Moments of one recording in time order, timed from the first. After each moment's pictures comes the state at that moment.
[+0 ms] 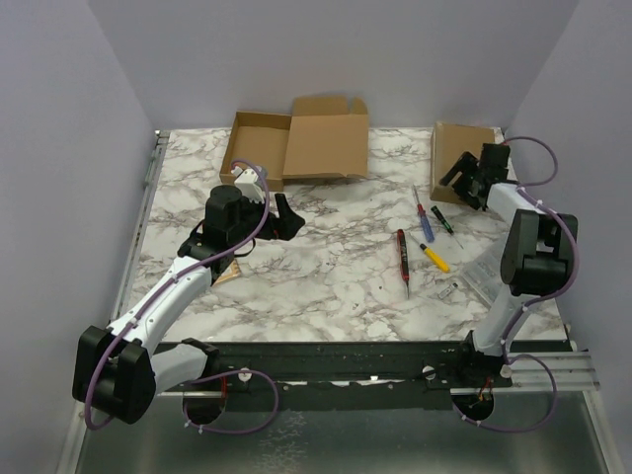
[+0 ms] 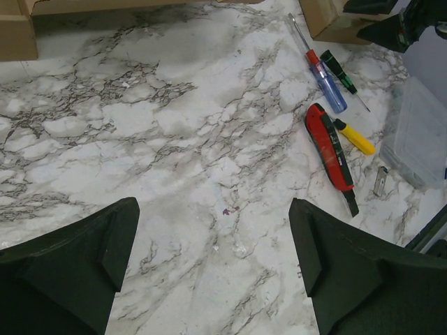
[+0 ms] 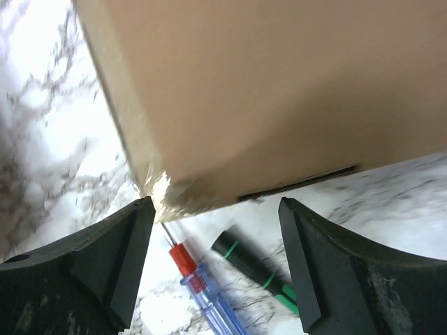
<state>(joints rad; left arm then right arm) -0.38 1.13 0.77 -0.02 0.30 -0.38 -0.16 1.86 1.26 -0.14 -0.07 0.54</state>
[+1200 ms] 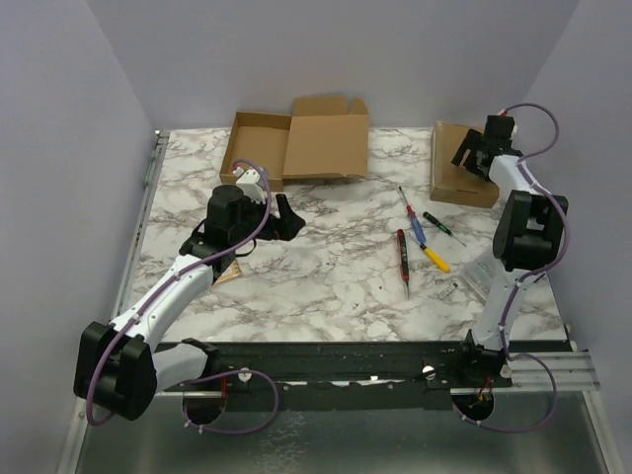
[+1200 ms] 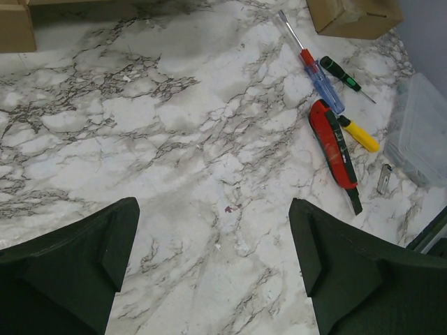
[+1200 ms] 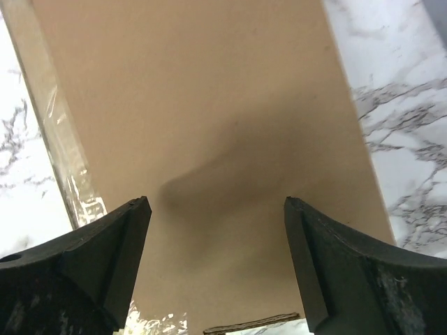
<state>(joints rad) -0.38 1.15 0.77 -0.02 0.31 -0.38 -0.16 2.12 1.70 -0.31 0.12 0.31</state>
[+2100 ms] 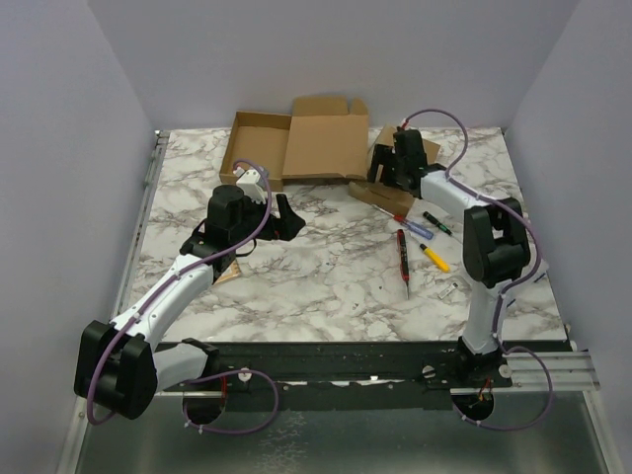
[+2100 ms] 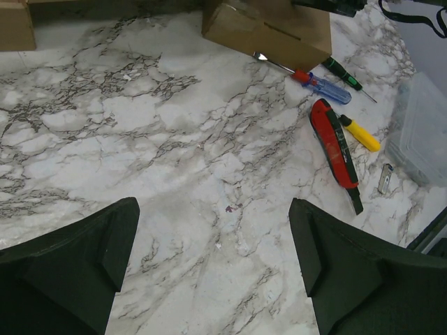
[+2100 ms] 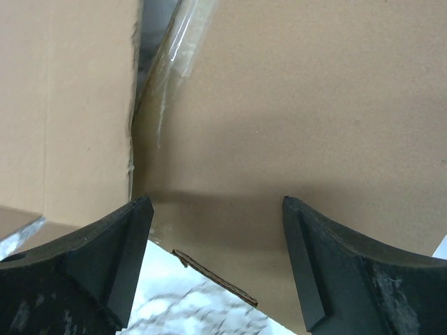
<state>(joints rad) -0.38 1.16 0.77 -0.02 0.30 -0.38 0.29 2.03 1.51 -0.17 0.07 0.39</state>
